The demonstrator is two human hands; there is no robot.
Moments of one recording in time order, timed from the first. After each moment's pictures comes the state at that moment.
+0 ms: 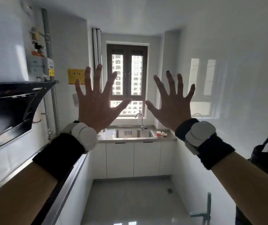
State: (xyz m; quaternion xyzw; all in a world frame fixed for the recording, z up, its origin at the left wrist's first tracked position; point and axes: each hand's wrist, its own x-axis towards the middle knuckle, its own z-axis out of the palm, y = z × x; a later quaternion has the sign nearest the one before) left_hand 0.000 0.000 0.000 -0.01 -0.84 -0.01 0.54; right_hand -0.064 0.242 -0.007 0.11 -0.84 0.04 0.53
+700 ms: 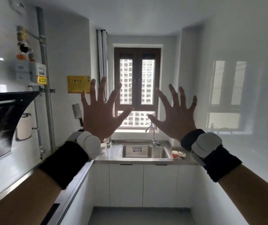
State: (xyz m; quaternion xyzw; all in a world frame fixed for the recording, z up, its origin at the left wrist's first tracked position) left_hand -0.355 -0.022 0.008 0.03 -0.84 0.02 0.55; right_hand -0.424 0.228 0.002 0.15 -0.86 0.05 0.48
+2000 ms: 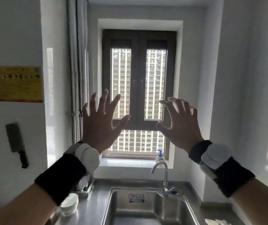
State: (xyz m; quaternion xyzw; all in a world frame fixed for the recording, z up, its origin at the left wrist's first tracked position) left_hand -1.141 -0.142 -0.004 0.02 -0.83 0.01 0.55; right_hand -1.182 0.122 0.010 0.21 -0.85 0.11 0.48
